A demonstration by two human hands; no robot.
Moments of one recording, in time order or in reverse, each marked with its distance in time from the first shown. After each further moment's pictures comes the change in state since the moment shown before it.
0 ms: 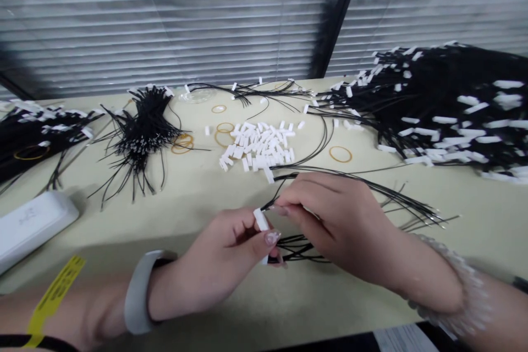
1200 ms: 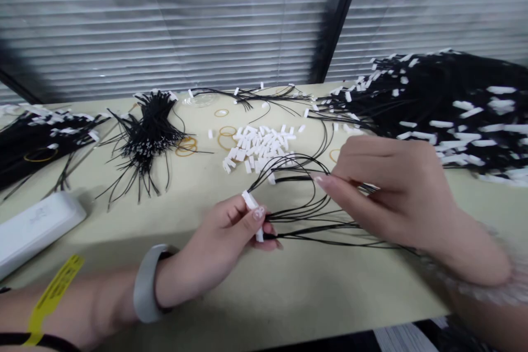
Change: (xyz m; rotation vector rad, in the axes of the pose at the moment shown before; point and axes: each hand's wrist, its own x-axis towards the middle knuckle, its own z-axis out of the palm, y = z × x) left_hand 0.004 -0.009 -0.002 -0.414 0.168 -0.059; right_hand 0.011 0.014 -0.044 -0.214 0.016 -0.016
